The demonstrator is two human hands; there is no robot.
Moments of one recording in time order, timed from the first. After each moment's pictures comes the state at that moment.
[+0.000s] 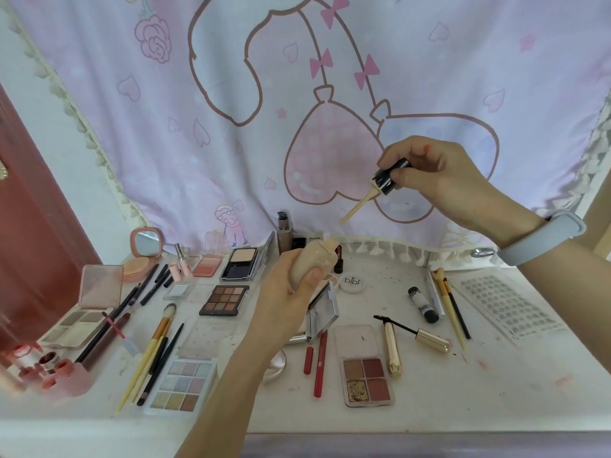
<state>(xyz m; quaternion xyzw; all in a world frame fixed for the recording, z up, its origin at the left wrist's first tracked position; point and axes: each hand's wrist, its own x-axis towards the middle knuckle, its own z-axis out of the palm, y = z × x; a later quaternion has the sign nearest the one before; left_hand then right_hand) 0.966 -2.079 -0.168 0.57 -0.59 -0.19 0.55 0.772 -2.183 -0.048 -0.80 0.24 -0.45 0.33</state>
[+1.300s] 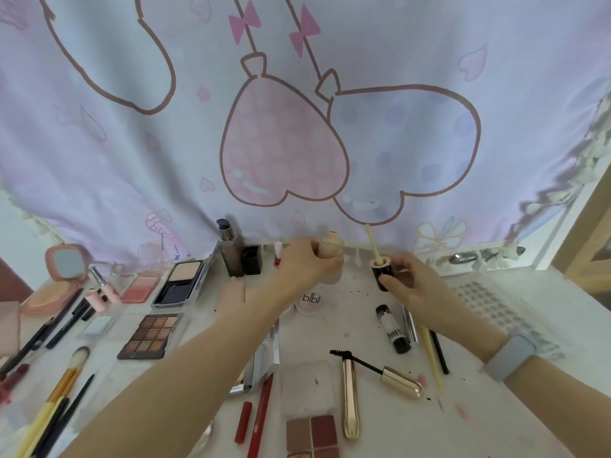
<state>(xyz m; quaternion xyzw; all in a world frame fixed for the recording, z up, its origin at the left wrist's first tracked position) 0.919 -2.252 -0.188 0.67 -0.58 -0.28 0.38 0.725 -2.250 -0.208 -0.72 0.45 -0.37 0.38</state>
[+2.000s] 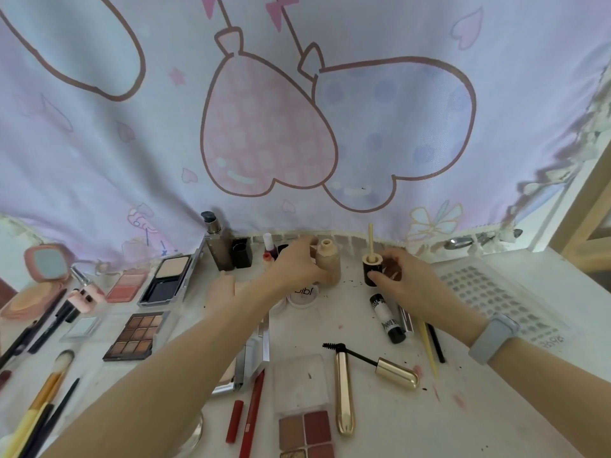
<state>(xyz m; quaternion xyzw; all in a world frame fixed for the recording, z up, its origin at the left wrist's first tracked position) 0.919 -2.253 -0.191 0.65 -0.63 -0.35 0.26 0.727 -2.261 -0.225 -0.74 0.50 -0.33 0.30</state>
